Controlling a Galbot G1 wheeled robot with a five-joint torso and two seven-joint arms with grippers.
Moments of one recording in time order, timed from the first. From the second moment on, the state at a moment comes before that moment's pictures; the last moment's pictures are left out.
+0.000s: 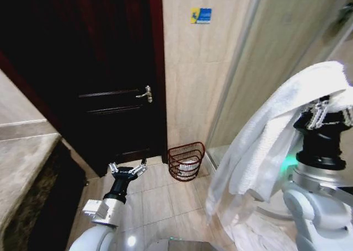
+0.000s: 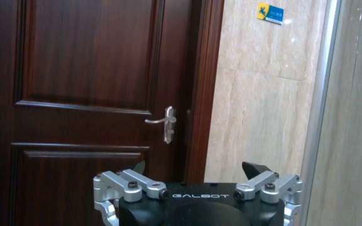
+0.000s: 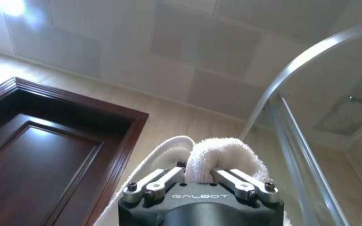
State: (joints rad) left arm 1.86 -1.61 -0.59 -2.50 -0.11 0.09 0.14; right arm -1.33 1.11 0.83 2.43 0.40 0.42 0.06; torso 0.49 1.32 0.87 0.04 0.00
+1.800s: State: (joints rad) left arm 1.86 -1.61 -0.59 -2.50 -0.11 0.09 0.14; right arm -0.94 1.02 0.67 2.19 0.46 0.34 0.04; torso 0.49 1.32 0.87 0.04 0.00
